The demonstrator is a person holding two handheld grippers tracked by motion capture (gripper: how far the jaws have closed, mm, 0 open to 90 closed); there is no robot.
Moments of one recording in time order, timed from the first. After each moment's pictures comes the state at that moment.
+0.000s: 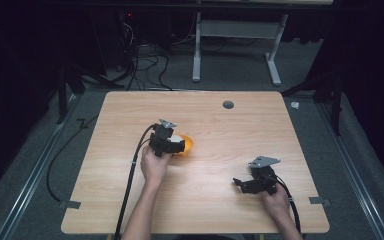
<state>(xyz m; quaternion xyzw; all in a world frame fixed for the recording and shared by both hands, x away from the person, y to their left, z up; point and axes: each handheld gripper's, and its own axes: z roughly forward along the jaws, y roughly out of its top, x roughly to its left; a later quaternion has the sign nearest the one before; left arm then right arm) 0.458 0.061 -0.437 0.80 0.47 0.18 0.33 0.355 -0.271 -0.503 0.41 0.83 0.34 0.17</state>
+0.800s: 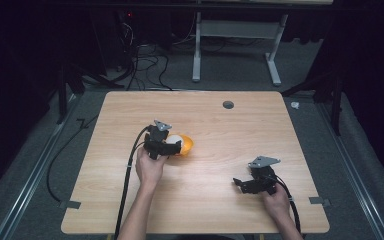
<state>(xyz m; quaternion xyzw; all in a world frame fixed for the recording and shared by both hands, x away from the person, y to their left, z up) 0.445 0.074 -0.428 0.79 0.46 0.20 0.35 0.355 -0.271 -0.503 0.41 0.83 0.34 0.17</state>
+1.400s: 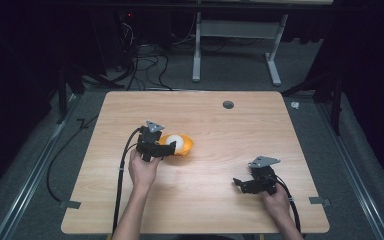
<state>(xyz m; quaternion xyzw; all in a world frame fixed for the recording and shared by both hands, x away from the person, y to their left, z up) 0.432 0.092 -0.416 0.79 0.46 0.19 0.36 0.355 -0.271 -0.503 0.41 0.83 0.34 0.17</state>
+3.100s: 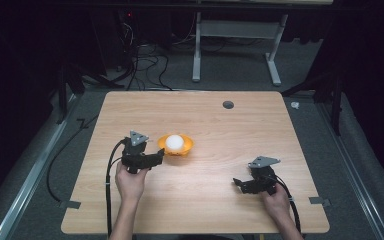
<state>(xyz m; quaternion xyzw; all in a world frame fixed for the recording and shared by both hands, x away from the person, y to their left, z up) 0.396 0.129 -0.417 0.76 0.48 0.21 0.38 0.355 -0.271 -0.503 0.40 0.83 0.34 0.17</state>
